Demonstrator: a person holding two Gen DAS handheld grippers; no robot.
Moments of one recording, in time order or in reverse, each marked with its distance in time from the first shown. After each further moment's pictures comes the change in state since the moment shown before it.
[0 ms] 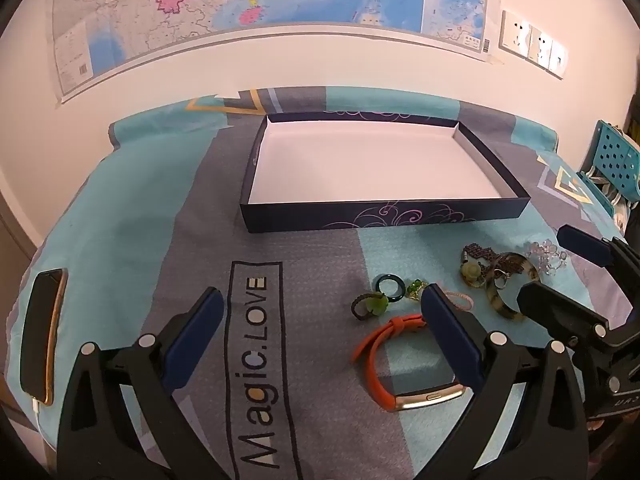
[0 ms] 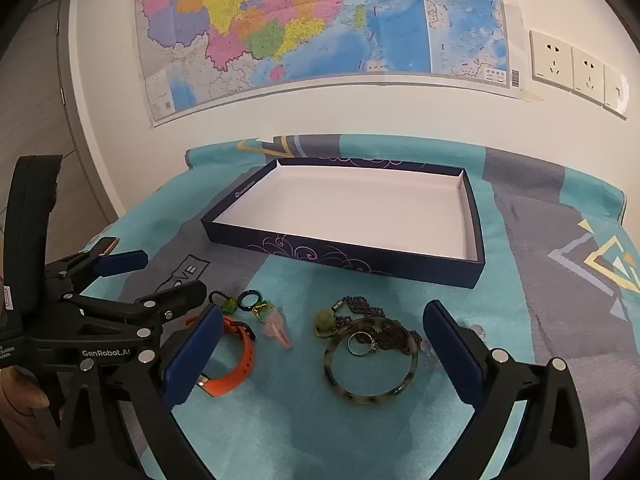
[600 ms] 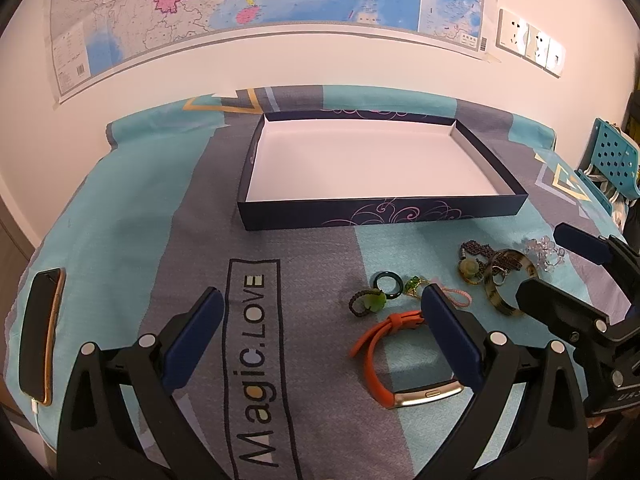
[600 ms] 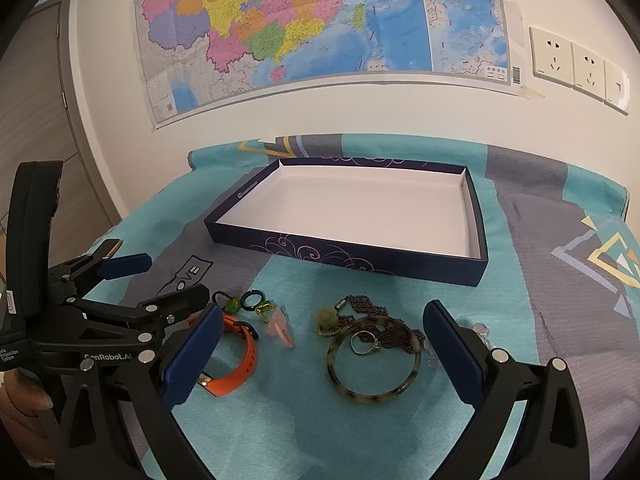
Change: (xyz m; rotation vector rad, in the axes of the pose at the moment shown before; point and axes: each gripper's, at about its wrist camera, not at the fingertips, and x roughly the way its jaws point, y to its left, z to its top) left arm 0.000 -0.003 -0.002 0.005 0.001 0.001; right arm 0.001 0.001 0.000 0.008 0.003 0.017
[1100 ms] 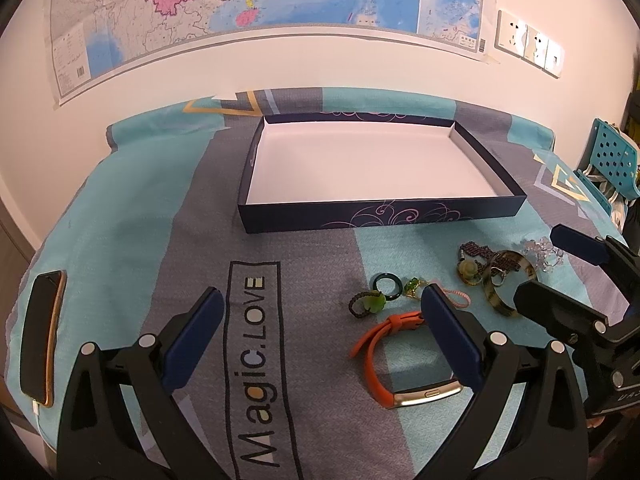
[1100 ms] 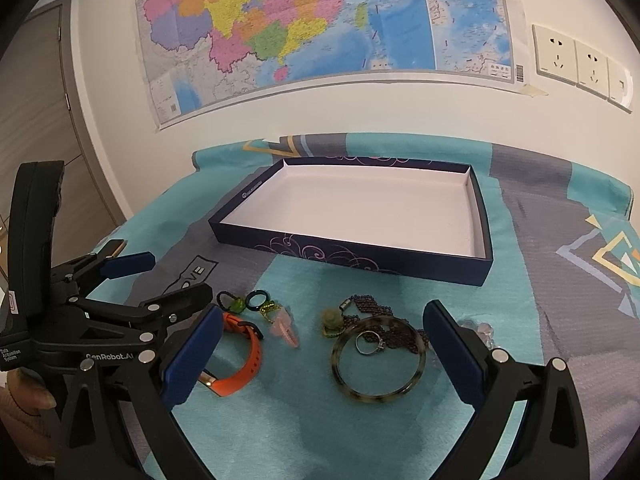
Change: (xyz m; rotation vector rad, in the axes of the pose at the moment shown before) left arm -0.002 0.001 0.000 0.002 -0.007 -0.003; right arm 0.000 -0.001 -0.001 0.008 0.002 0.022
